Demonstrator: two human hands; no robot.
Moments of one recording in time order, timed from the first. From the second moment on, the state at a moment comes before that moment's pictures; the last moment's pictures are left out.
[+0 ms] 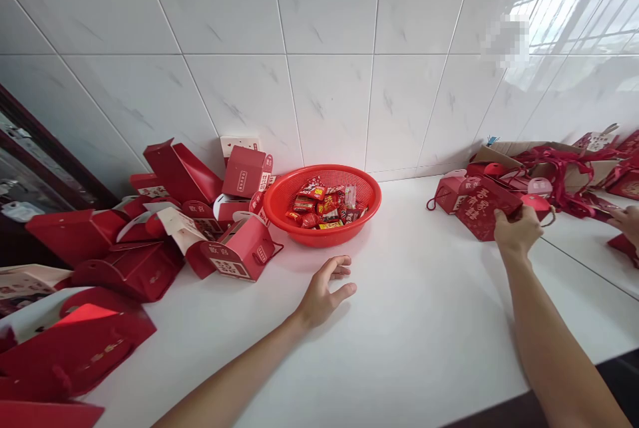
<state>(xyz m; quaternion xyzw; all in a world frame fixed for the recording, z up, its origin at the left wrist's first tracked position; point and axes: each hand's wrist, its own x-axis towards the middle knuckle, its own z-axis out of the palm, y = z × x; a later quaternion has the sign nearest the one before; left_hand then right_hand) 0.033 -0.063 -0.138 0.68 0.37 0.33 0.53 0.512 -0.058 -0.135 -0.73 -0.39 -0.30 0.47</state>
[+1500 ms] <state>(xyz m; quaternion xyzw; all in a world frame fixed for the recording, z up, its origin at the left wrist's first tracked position) 0.034 -0.068 -0.148 0.74 0.33 0.35 0.47 0.268 -0.075 -0.142 -0.39 -0.79 -0.14 0.46</state>
